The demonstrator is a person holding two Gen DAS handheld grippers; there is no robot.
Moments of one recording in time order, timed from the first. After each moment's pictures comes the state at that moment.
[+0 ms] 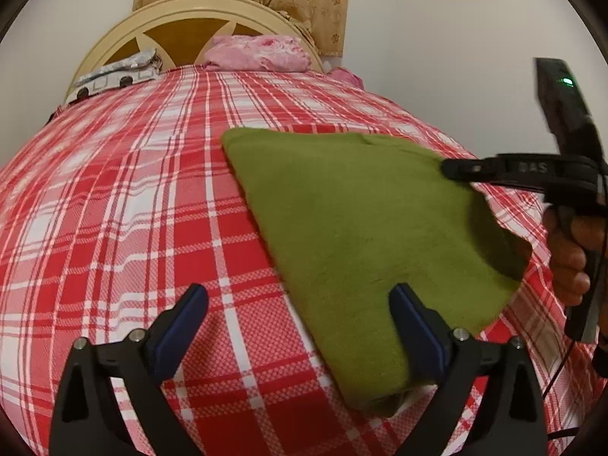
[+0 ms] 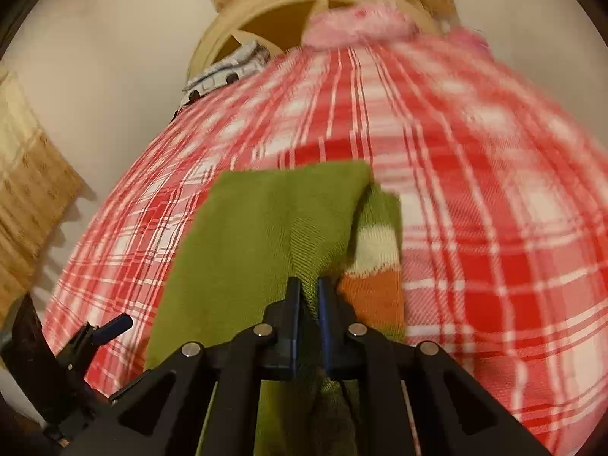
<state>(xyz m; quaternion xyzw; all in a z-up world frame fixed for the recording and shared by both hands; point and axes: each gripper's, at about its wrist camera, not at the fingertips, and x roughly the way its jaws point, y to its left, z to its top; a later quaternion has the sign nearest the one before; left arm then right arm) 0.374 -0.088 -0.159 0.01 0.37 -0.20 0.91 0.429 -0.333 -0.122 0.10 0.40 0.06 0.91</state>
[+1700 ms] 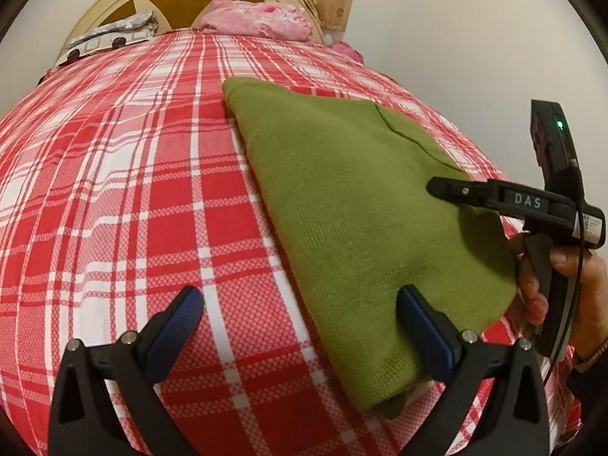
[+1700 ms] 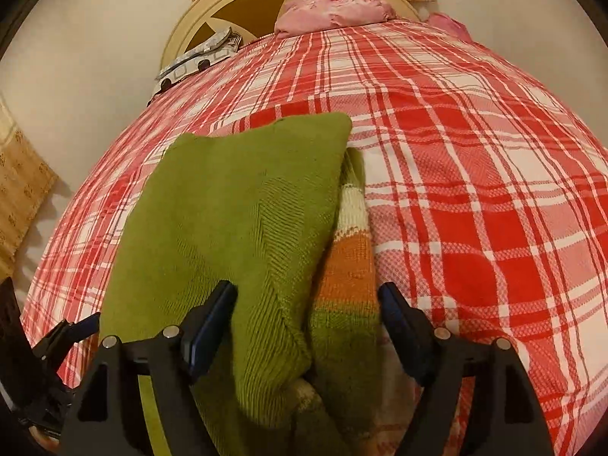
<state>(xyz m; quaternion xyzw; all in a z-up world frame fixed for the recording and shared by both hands) 0.386 -0.091 -0.176 -0.02 0.43 -0.21 0.88 0.438 -0.356 -0.175 0.13 0.45 0.04 0.88</state>
